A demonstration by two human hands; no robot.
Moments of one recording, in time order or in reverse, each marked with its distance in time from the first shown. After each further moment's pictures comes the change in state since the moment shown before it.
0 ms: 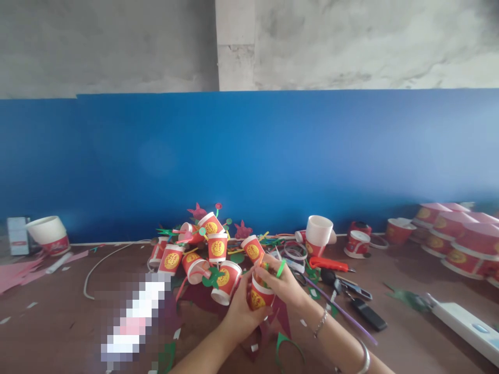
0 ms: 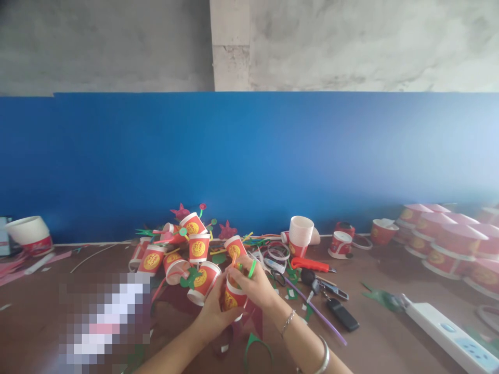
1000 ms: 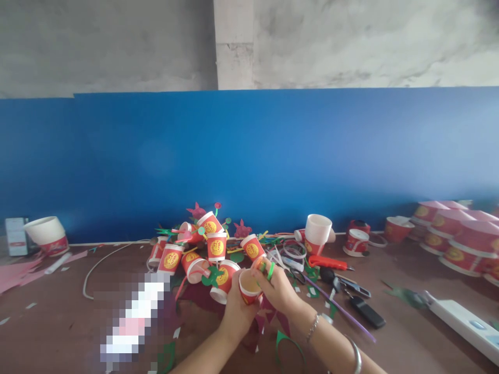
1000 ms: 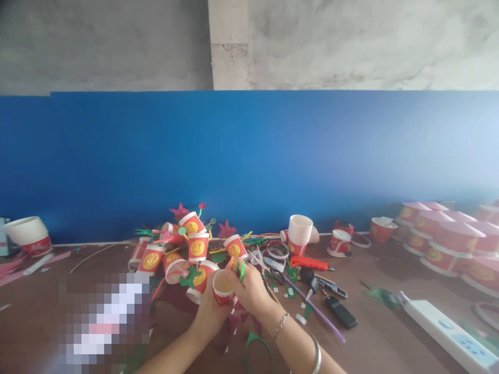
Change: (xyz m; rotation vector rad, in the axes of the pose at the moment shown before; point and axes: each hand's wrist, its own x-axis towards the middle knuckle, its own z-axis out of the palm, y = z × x) left_hand 0.001 -0.002 0.000 0.265 0.225 0.065; right_hand -0.004 0.014 0.012 -0.296 0.052 -0.094
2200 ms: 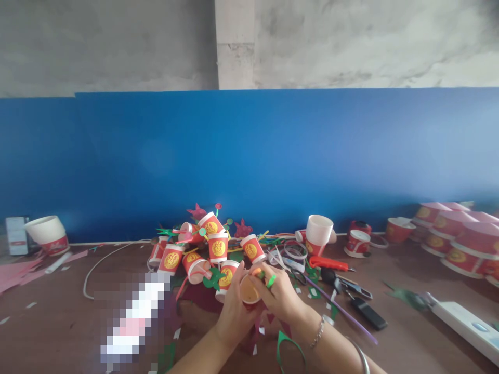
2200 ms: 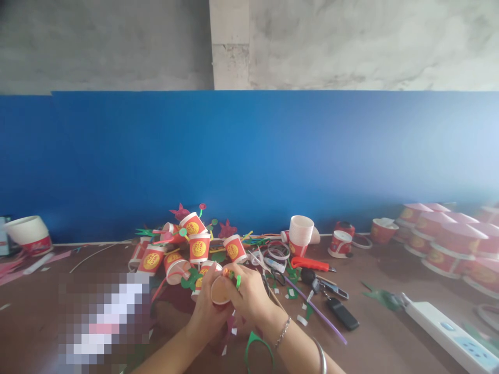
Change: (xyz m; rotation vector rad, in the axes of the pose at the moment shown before) left_hand -0.005 -0.009 -0.011 0.362 0.026 0.234; right_hand -0.005 -0.025 -0.007 -0.118 -0.043 -0.135
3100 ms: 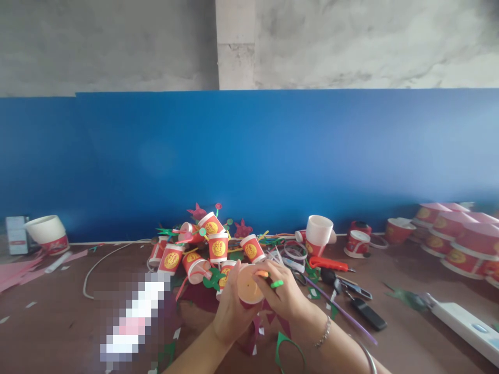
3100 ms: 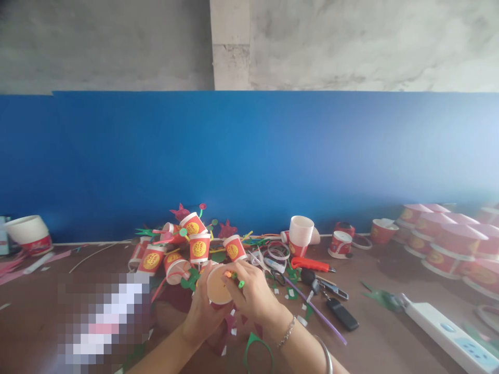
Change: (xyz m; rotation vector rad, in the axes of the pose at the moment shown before) left_hand 0.005 0.005 -0.010 0.355 0.179 0.315; right_hand 0.002 -0.007 -0.014 -0.078 0.071 -0.211
